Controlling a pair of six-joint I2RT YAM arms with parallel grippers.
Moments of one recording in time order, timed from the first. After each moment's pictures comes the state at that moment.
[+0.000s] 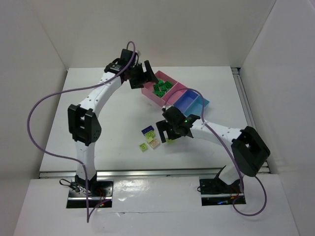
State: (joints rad) left arm -0.35 2.08 2.05 -0.74 0.24 -0.63; right arm 0.77 1.51 0.95 -0.47 0.09 0.40
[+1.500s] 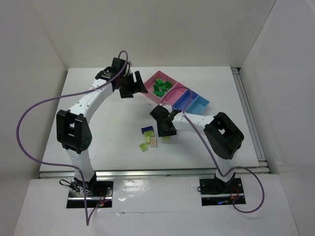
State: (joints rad) left arm -0.31 1.87 1.74 -0.74 0.20 -0.55; right arm 0.80 1.85 1.17 -0.52 0.27 0.64
